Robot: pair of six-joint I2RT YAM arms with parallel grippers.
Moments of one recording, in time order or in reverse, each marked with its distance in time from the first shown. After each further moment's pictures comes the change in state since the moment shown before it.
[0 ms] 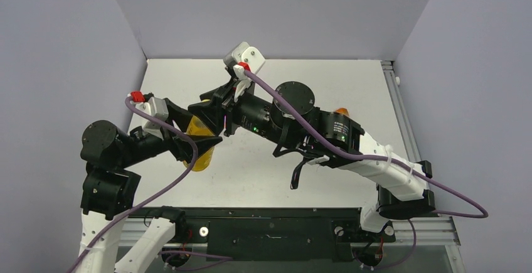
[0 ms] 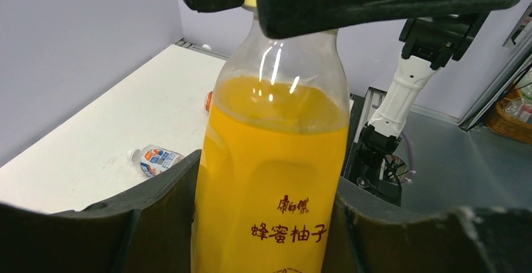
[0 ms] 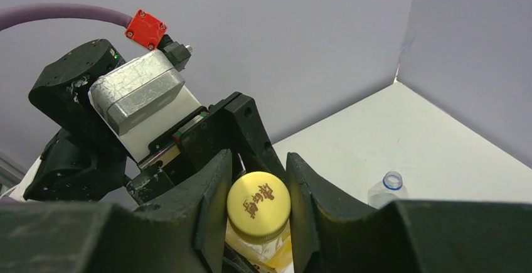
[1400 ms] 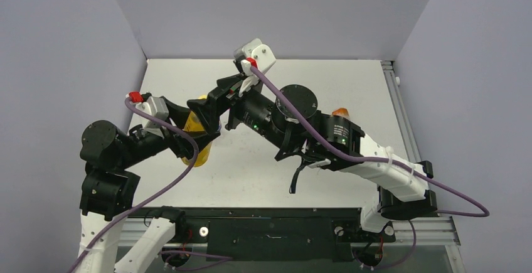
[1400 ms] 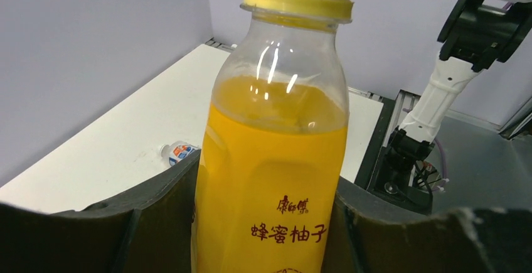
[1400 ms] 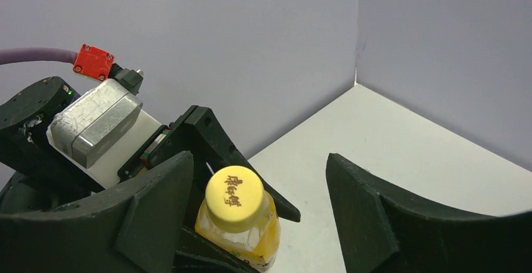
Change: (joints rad) left arm -0.001 0.000 0.005 -0.014 -0.069 0.043; right arm 0.029 -0.029 -0.040 0.055 0.186 0.000
